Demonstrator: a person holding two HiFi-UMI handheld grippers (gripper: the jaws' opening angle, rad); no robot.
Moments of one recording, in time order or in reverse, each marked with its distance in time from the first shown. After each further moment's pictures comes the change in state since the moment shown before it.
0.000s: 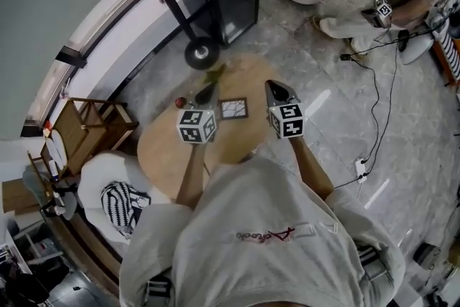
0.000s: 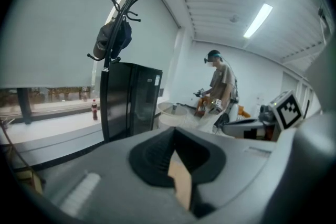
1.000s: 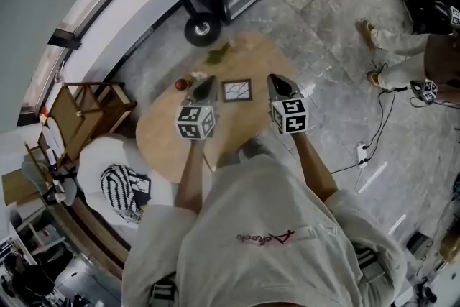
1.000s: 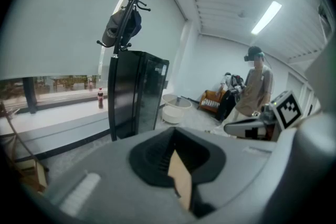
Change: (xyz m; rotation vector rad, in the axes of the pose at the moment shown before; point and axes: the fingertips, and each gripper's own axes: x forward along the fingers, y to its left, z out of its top) left arm 0.001 0.038 -0.053 -0.051 0.075 0.026; right arm 0.033 0.013 -0.051 0.037 0.096 0.014
